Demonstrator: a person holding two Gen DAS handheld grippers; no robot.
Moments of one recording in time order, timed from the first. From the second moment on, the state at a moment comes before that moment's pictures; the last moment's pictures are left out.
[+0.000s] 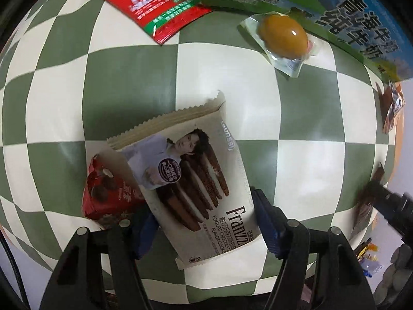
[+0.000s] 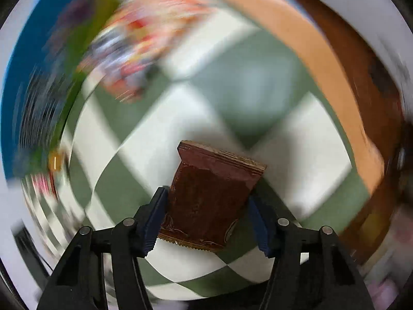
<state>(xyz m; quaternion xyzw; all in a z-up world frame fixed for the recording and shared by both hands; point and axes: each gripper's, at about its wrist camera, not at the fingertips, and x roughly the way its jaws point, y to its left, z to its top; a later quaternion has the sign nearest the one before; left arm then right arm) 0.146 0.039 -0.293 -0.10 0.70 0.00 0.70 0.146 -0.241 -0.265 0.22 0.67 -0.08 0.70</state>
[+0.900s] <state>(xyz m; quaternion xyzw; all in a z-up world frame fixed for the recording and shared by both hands) 0.134 0.034 -0.298 -0.06 0.70 -0.01 0.71 0.140 -0.146 -0.261 0.07 0.70 0.05 0.71</state>
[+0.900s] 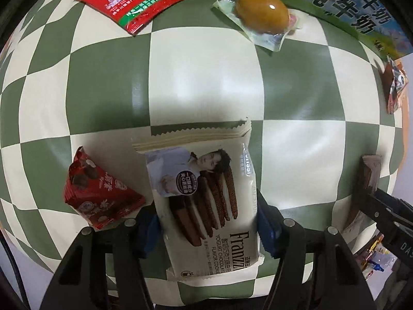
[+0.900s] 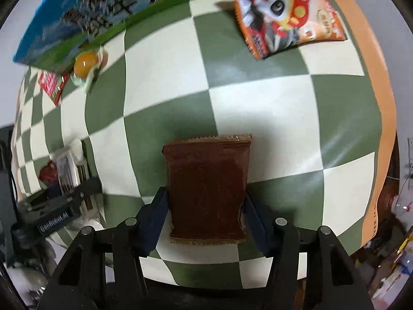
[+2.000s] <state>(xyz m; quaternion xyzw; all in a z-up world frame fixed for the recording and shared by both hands) 0.247 -0.017 -0.072 -0.07 0.56 -0.10 0.82 0.226 -0.203 -0.083 0.12 0.57 0.18 0.79</state>
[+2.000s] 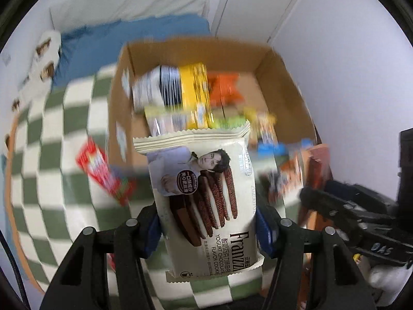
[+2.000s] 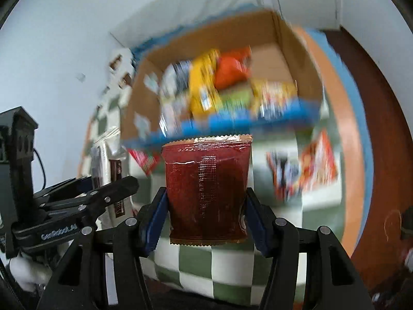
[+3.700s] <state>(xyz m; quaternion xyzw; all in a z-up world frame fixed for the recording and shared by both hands) 0.302 0.071 -0.085 -0.10 0.55 0.02 0.83 0.373 -0.219 -0.094 0.11 0.57 0.09 0.81</state>
